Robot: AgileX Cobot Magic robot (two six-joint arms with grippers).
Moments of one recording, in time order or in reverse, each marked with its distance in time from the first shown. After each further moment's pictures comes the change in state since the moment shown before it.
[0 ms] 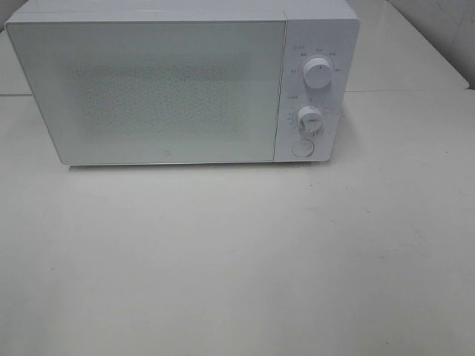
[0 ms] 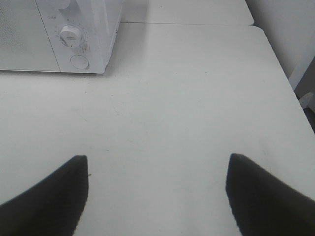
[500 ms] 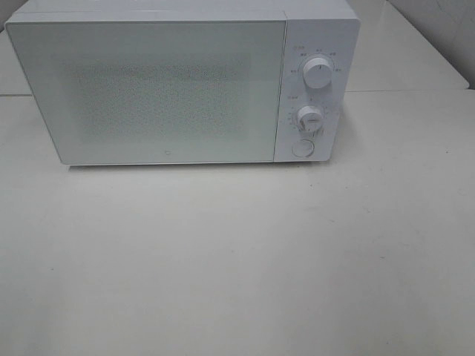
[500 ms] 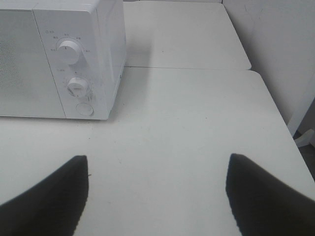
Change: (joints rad) left arm 0.000 0.000 0.000 0.000 0.000 0.000; right arm 0.000 0.120 -0.049 0.000 -0.188 0.000
